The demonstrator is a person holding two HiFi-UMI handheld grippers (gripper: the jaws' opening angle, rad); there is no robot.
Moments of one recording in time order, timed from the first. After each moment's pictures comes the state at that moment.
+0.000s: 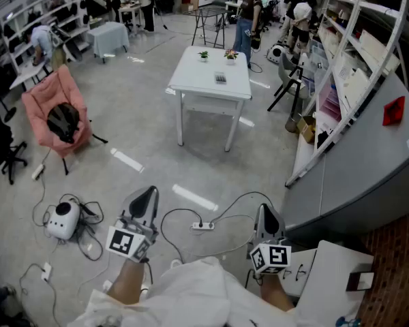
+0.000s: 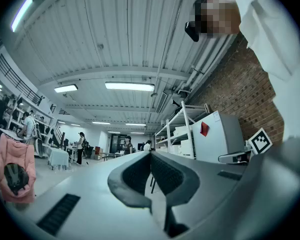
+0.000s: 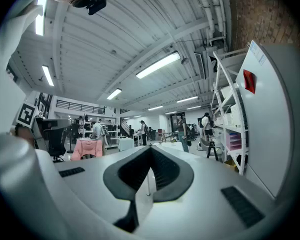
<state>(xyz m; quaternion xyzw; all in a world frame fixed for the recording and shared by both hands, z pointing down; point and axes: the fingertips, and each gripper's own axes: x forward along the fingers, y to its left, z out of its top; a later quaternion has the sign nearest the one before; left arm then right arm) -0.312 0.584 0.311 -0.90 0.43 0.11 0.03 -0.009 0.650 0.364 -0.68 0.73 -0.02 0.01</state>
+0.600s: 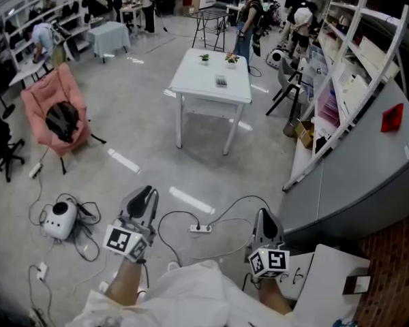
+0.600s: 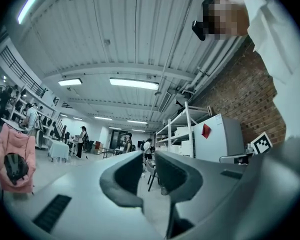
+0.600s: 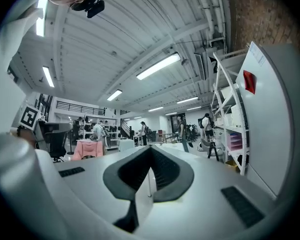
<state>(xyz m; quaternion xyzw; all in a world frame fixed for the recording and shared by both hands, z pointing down) -0.332 0.573 0.333 -0.89 0.44 0.10 -0.03 -0.022 0.651 0.364 -0.68 0.73 -0.02 0.01</state>
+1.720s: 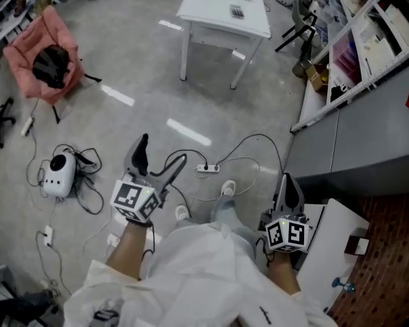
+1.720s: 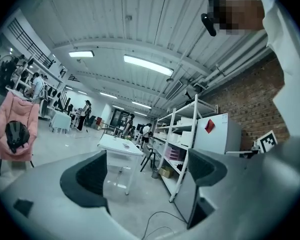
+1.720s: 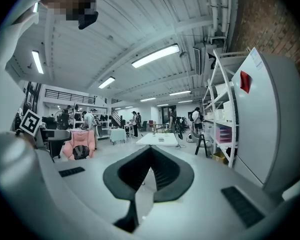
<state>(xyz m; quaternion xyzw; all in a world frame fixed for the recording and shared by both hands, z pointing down) -0.381 0.515 0.422 -0.90 0.41 0.06 -0.15 -0.079 0.636 0.395 -0.72 0.69 -0.05 -0.04</state>
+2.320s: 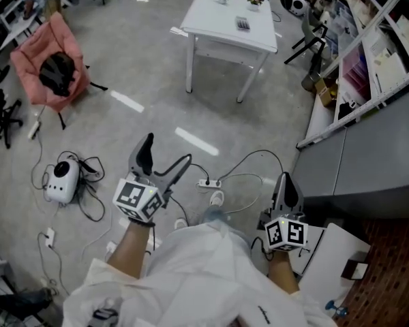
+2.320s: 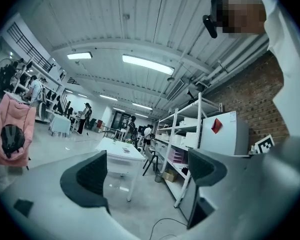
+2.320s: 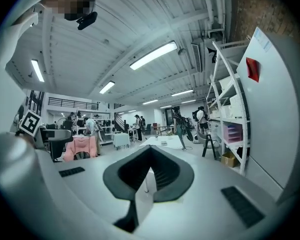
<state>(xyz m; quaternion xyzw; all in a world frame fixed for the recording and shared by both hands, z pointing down) -0.329 0.443 0.407 -0.90 0.42 0.06 -0.13 -0.035 0.545 0.399 -0.71 0.71 -0.05 -0.01</state>
